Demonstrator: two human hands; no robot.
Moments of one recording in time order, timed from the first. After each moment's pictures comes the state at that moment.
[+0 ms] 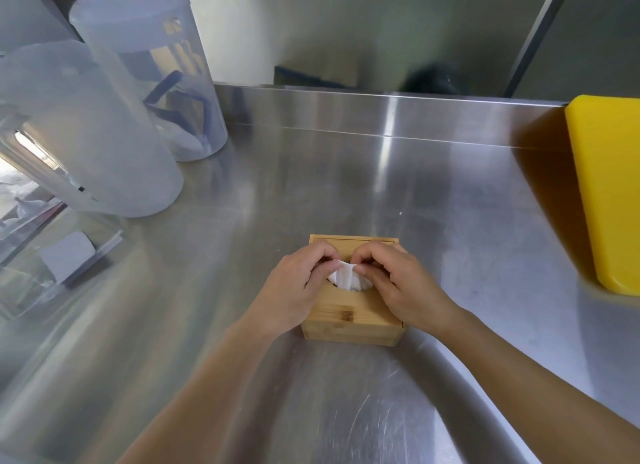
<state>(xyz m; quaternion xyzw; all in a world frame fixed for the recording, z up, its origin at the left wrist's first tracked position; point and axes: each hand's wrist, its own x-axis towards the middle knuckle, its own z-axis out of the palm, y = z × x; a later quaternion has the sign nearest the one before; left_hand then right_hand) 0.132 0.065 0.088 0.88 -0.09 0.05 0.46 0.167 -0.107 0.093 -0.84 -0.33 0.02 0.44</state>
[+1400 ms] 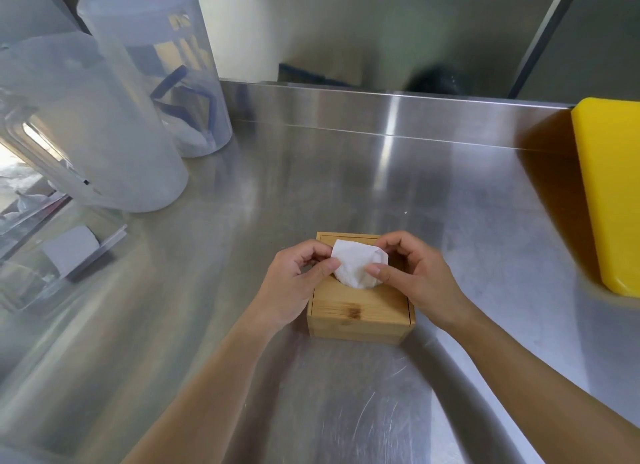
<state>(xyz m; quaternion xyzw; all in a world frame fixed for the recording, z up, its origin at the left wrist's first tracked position) 0.133 0.073 0.079 0.76 -0.01 0.03 0.65 0.166 -0.113 0.097 -0.75 -0.18 0.10 0.63</state>
